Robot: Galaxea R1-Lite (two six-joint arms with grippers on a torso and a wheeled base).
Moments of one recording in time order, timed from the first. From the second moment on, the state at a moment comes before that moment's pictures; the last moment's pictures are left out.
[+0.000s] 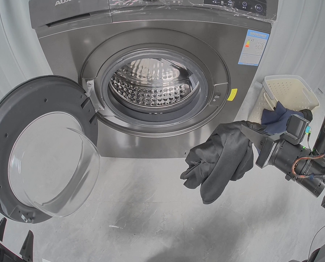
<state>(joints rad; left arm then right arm) 0.00 0.02 -0.02 0.00 0.01 -0.04 0.62 1.46 -0.50 -0.99 -0.10 0.22</state>
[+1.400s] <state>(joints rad) -0.02 0.38 -0.28 -0.13 -0.46 0.03 0.81 1.87 -0.92 -1.14 -0.15 0.35</state>
